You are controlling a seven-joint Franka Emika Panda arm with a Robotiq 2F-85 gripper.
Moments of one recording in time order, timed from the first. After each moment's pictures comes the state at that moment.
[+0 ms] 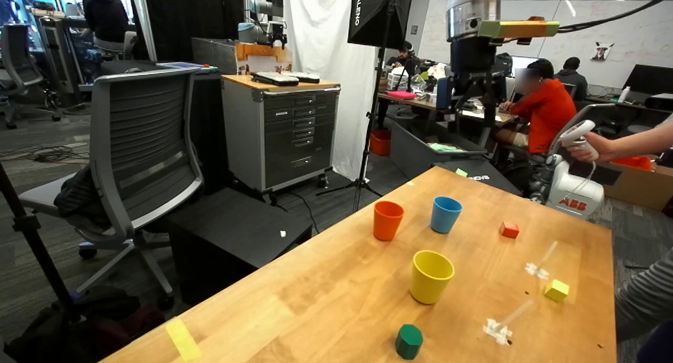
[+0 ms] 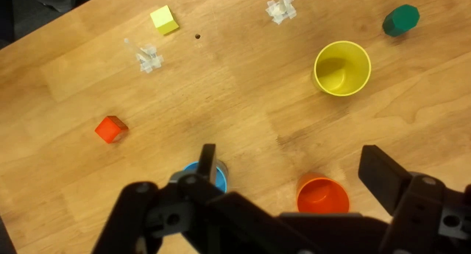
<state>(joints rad) -0.10 0.57 -0.11 -1.36 -0.03 1.63 0.17</state>
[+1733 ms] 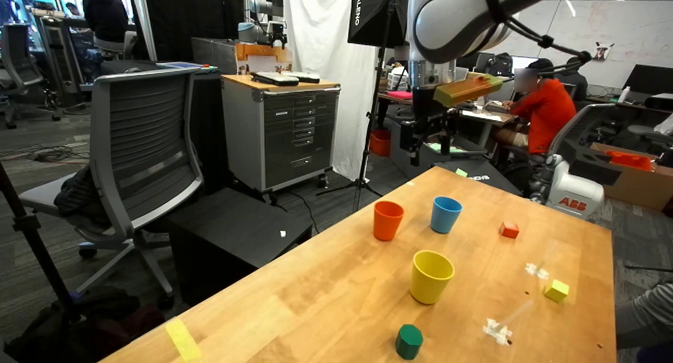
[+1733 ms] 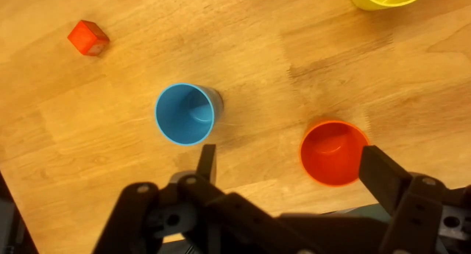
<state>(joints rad) -0.06 0.75 -0.11 -1.32 -0.15 1.93 0.18</state>
